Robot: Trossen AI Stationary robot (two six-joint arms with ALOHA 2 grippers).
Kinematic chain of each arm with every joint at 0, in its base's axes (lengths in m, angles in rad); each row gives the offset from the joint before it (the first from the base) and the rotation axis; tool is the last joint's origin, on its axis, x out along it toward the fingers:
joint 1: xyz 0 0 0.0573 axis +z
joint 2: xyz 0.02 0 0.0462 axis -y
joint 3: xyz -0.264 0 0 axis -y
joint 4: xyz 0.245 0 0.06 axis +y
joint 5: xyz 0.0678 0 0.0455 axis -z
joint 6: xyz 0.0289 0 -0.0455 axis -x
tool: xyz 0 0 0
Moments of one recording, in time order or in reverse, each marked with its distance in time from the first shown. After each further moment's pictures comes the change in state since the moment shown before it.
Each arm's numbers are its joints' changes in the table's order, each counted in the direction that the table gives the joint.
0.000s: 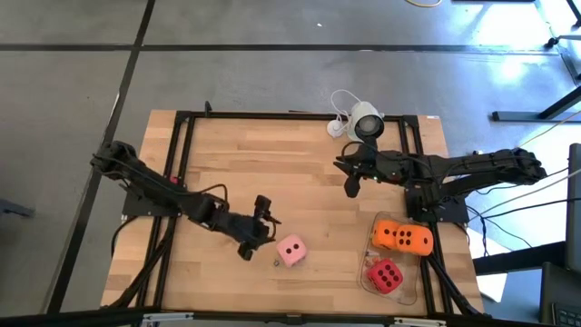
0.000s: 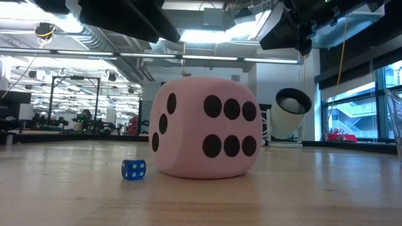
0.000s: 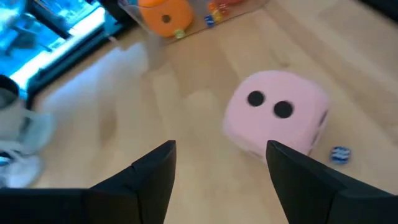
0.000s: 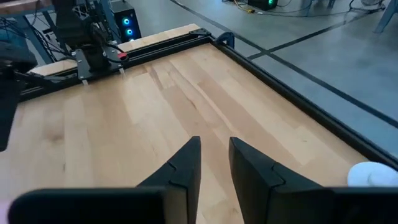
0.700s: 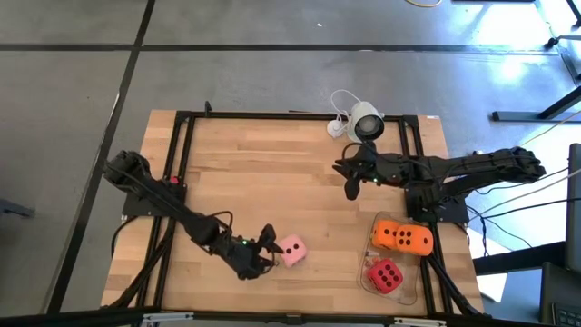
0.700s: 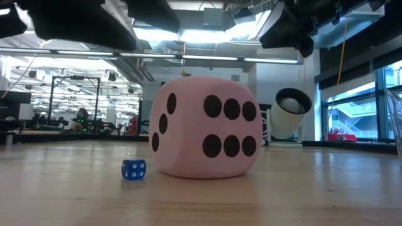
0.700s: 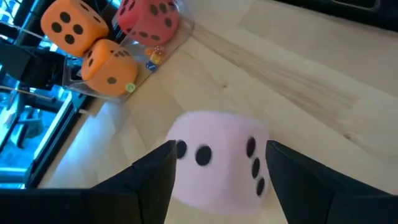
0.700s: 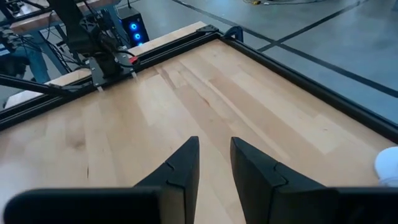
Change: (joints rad) left arm -0.145 -0.170 0.022 -0.175 -0.035 -0.298; right arm 0.028 -0.004 0.000 -0.004 -0.007 -0.114
